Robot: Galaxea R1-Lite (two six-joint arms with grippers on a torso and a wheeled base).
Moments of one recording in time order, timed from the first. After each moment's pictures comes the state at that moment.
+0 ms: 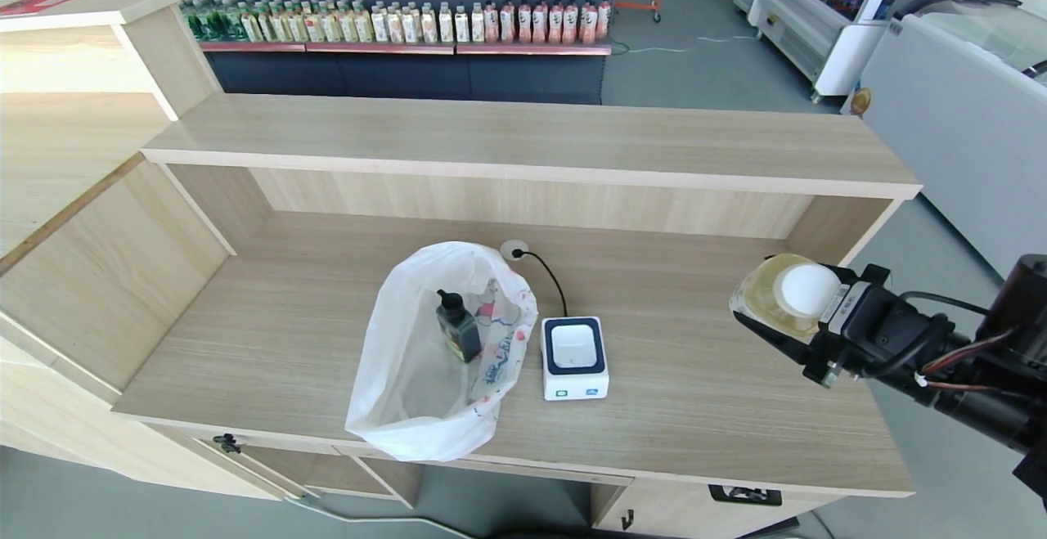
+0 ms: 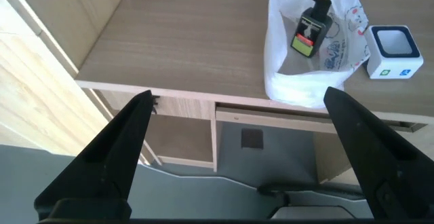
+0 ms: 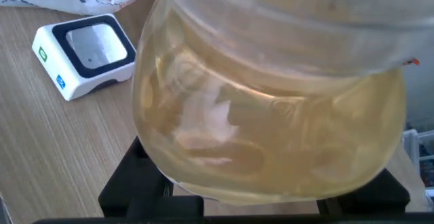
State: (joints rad) left arm 0.00 0.00 0.00 0.00 0.00 0.00; right arm 0.18 1.63 -0.36 -1.27 0.44 -0.96
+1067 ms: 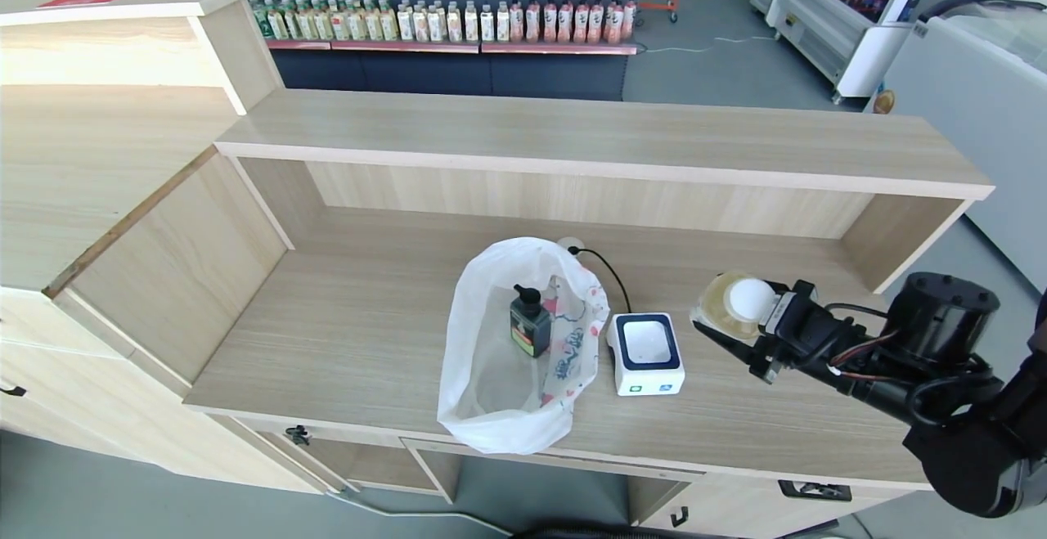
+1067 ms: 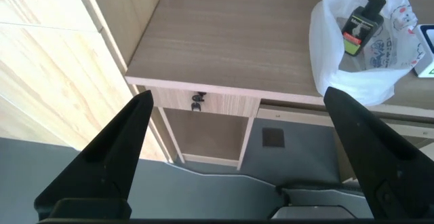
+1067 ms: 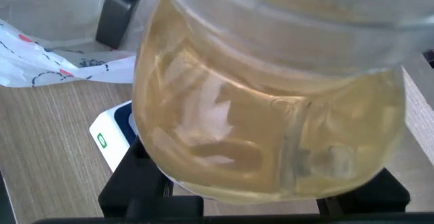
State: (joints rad) left arm 0.00 0.00 0.00 0.00 0.00 0.00; right arm 0.15 1.96 -0.44 -1.51 0.54 -0.89
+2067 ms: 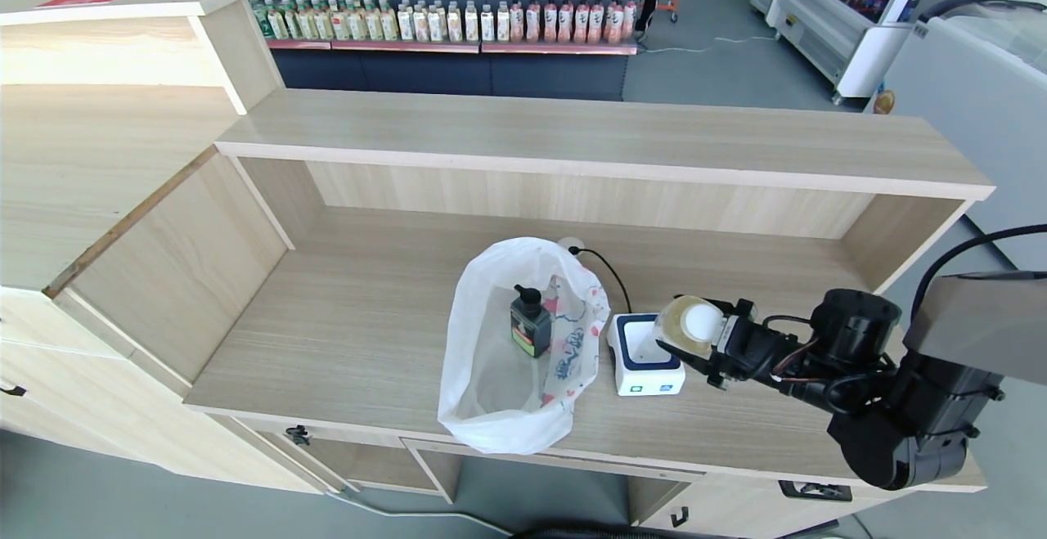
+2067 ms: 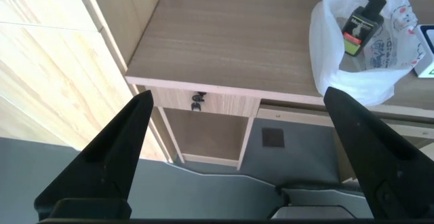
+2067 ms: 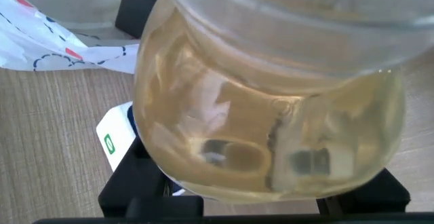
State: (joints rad) left arm 0.00 0.00 0.00 0.00 0.00 0.00; right arm 0.16 2.23 -0.61 -1.57 0.66 -0.92
